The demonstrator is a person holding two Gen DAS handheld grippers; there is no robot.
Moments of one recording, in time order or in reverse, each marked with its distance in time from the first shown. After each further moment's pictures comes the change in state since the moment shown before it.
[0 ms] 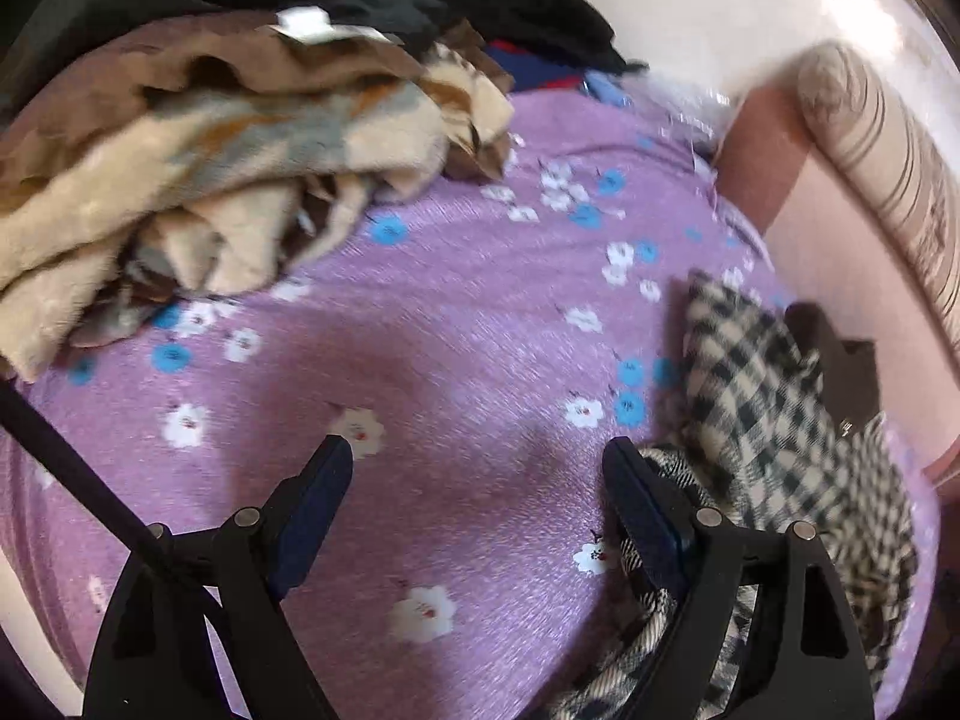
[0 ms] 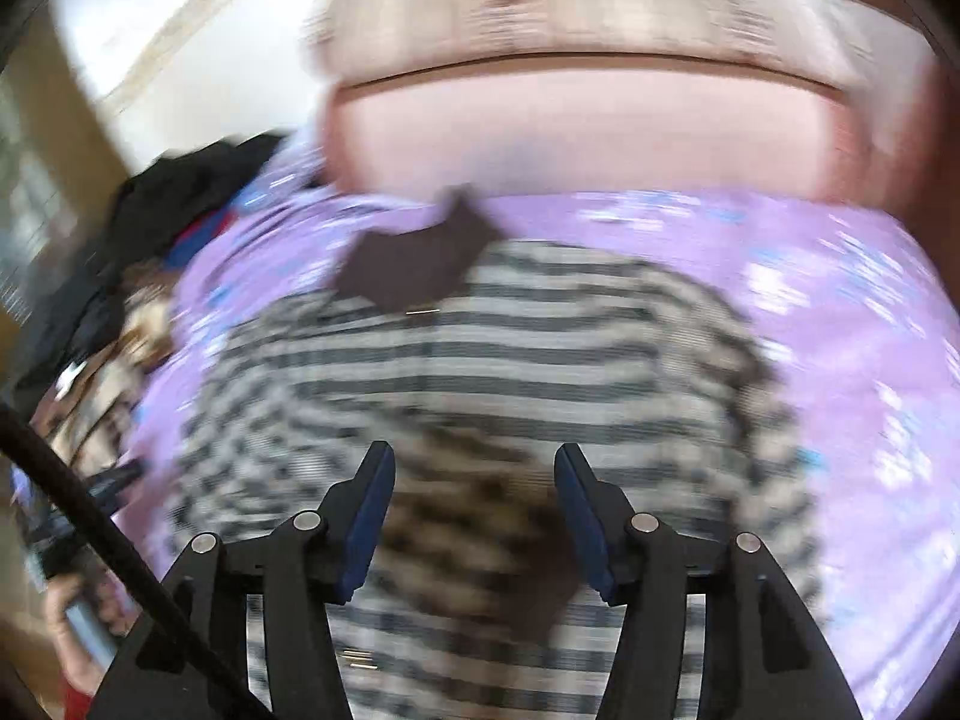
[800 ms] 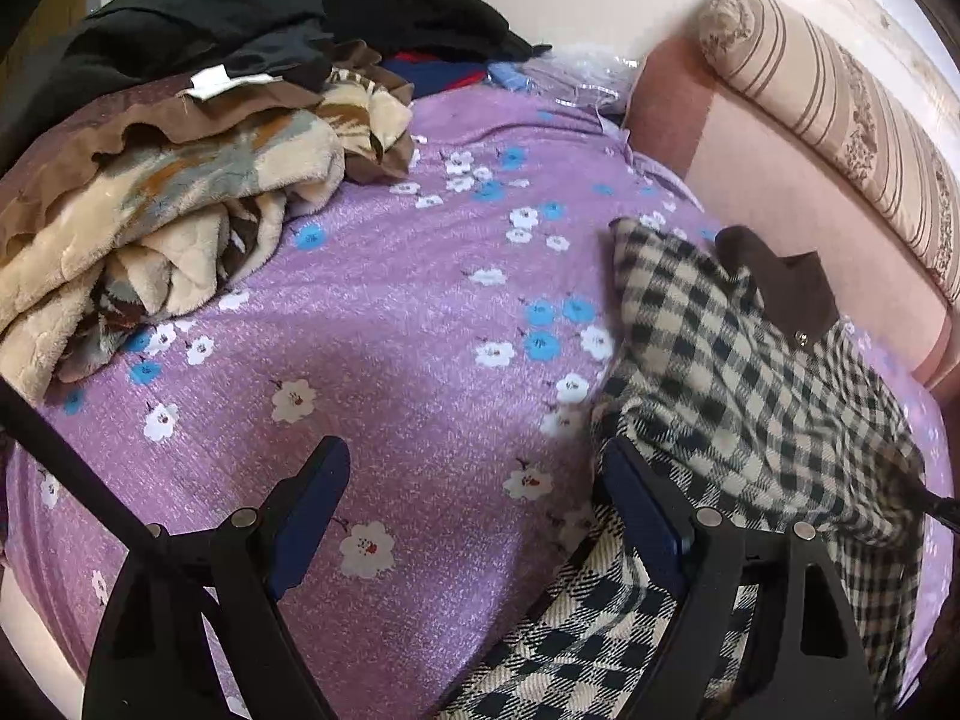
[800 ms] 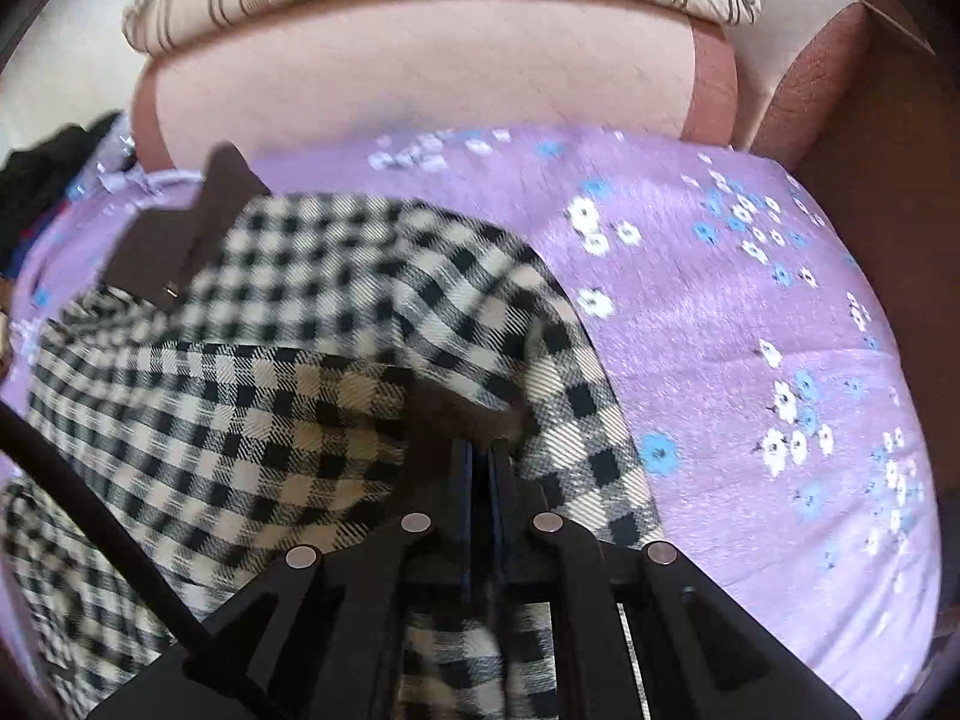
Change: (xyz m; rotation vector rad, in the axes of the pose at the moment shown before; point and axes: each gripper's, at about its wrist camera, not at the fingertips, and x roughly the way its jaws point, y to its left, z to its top) left arm -0.016 -0.039 -0.030 0.202 0.004 -0.049; right arm 0.037 -0.080 -0.001 0.039 0.107 -0.310
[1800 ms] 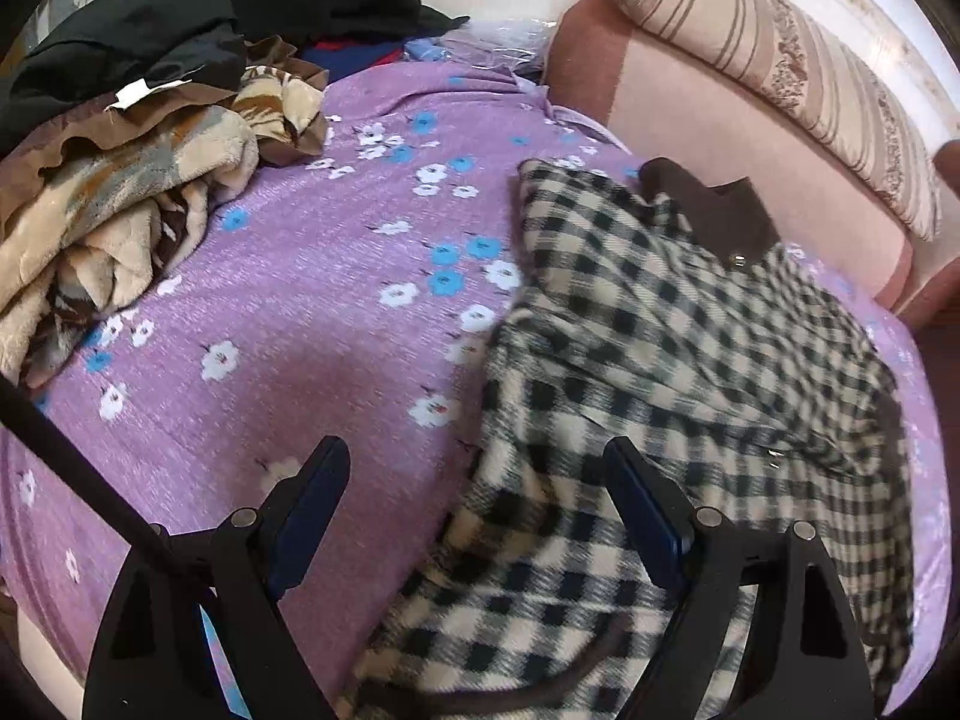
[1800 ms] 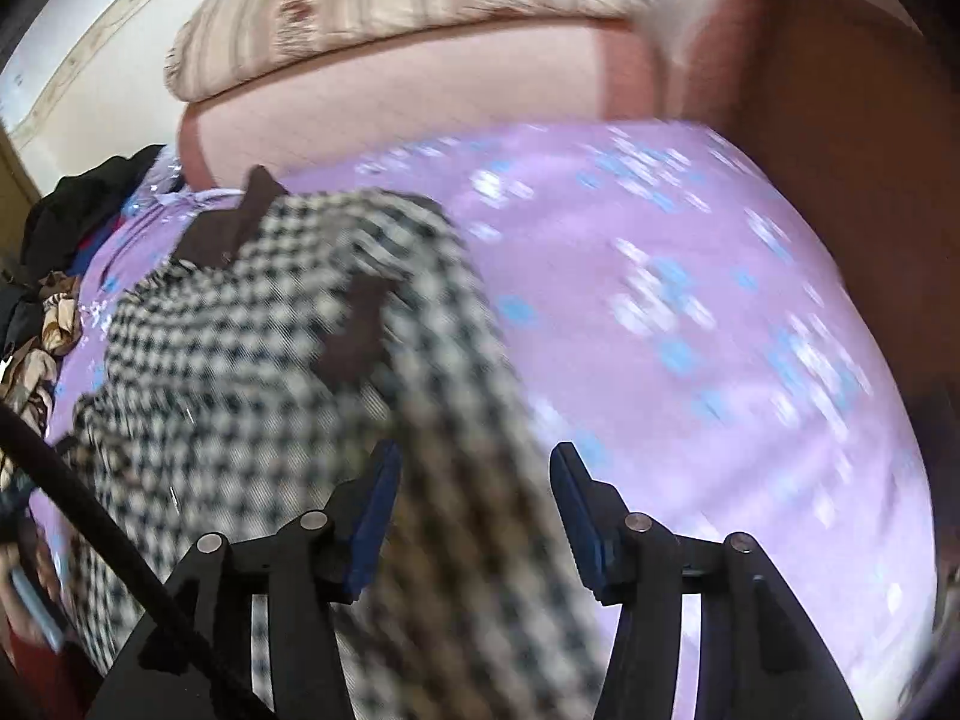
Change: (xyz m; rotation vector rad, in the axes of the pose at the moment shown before) left arm -0.013 -0.039 -0.033 0.130 0.046 -0.093; right arm -0.116 -0.096 -0.103 0.075 -0.030 0.107
